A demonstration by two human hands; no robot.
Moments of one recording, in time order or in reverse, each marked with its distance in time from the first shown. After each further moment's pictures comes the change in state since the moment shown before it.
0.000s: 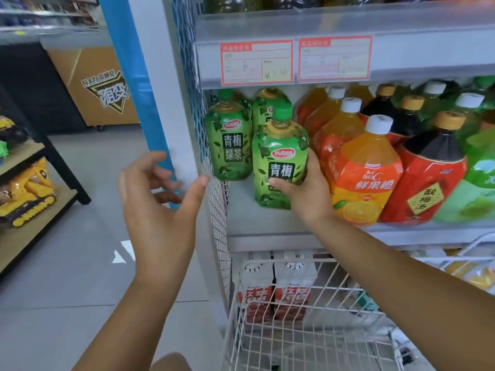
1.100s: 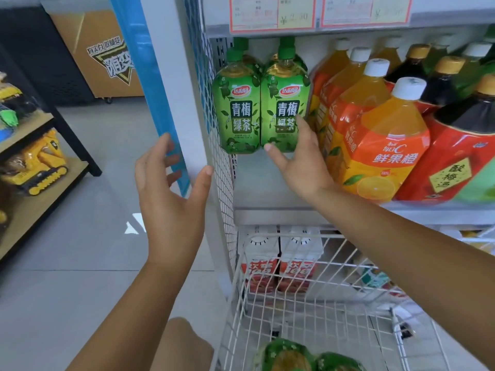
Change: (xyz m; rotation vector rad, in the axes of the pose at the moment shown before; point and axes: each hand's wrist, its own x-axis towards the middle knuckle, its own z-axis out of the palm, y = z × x) left_hand -0.021 -0.019 0.000 0.081 -0.077 -0.071; right_hand 0.010 0.013 0.021 -0.345 -0.135 0.009
